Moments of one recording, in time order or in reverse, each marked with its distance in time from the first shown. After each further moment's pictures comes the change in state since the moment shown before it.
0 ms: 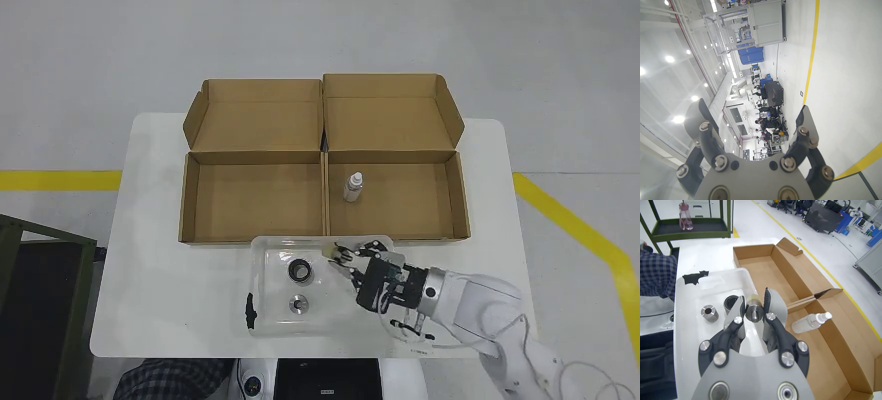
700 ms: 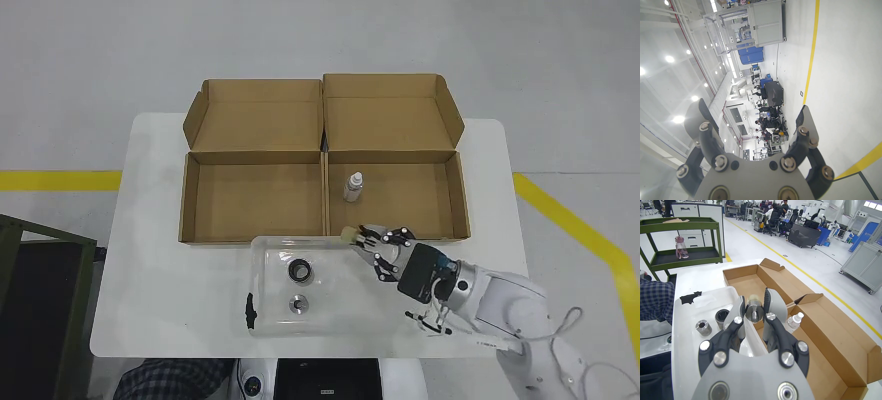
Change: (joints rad) left arm 0.000 0.000 0.000 0.000 0.000 0.000 0.000; right arm -0.042 0.013 0.114 0.009 0.090 -0.006 -0.126
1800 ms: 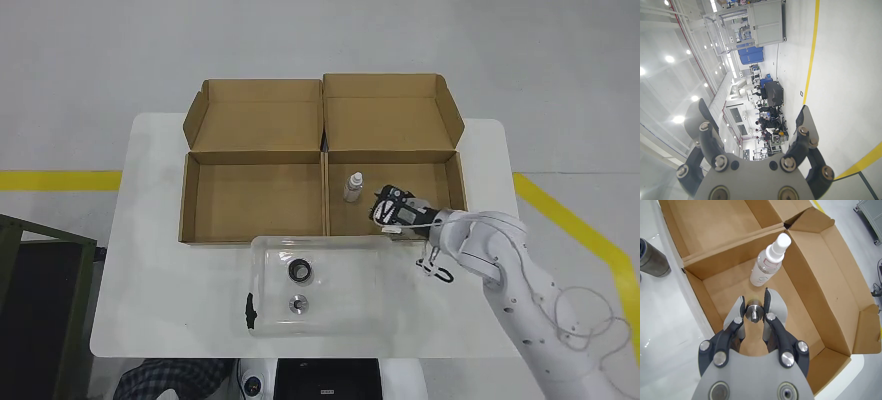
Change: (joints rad) left arm 0.000 0.000 0.000 0.000 0.000 0.000 0.000; right arm 0.400 -0.022 -0.157 0.337 0.004 0.019 0.580
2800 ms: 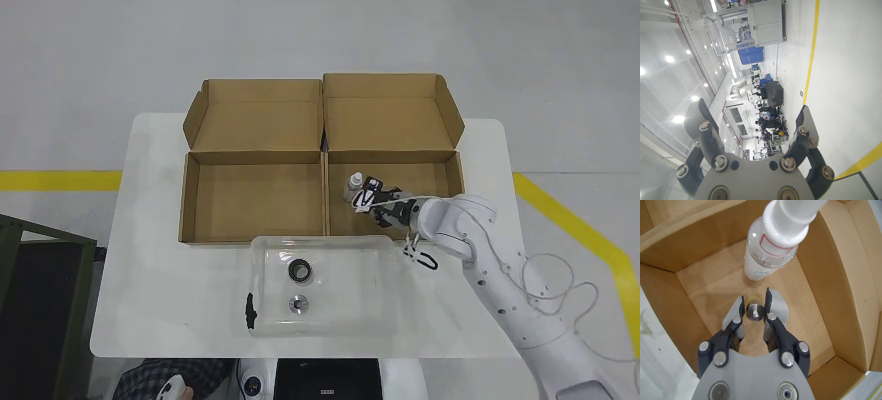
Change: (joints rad) left arm 0.000 0.000 0.000 0.000 0.000 0.000 0.000; right arm 0.168 -0.041 -0.162 0.193 0.018 0.059 0.091
